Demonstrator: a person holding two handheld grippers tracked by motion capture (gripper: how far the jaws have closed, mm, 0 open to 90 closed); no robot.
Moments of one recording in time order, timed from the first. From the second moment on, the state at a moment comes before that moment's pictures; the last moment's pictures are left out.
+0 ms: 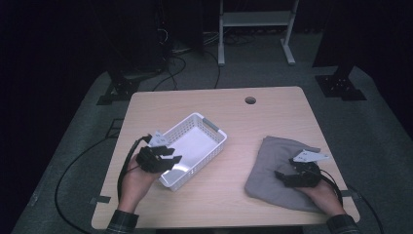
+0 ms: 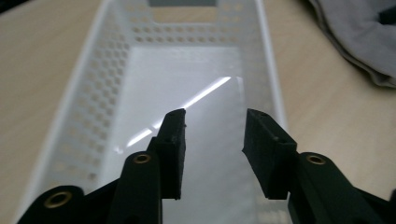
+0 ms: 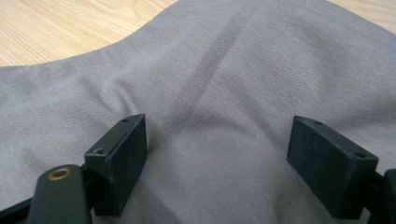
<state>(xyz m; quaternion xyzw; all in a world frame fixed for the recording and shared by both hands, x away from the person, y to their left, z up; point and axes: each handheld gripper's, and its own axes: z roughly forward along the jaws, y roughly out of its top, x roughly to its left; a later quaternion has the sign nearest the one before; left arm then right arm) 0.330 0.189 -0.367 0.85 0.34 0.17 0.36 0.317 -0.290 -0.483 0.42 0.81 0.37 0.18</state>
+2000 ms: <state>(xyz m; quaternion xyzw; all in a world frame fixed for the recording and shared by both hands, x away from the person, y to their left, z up) 0.368 0.304 -0.405 0.78 0.52 0.18 0.29 0.317 -0.289 -0.483 0.42 0.81 0.37 0.18</state>
